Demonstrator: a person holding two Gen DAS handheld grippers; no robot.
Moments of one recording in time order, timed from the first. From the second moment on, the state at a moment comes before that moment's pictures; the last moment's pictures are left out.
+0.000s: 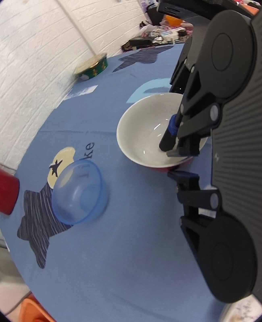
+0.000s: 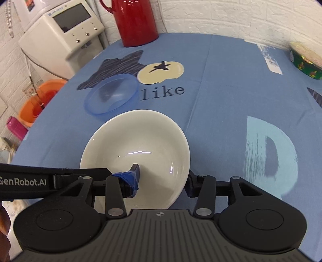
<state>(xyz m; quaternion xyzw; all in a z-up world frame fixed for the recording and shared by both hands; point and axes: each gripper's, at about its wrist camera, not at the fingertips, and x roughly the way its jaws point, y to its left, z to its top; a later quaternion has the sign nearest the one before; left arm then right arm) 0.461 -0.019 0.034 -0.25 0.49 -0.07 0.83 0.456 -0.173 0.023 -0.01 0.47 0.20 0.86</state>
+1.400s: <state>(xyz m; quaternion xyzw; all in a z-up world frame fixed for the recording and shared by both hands) 0.272 -0.054 0.065 -0.17 0.46 -0.17 0.86 0.258 -0.229 0.046 0.02 0.44 0.14 0.89</state>
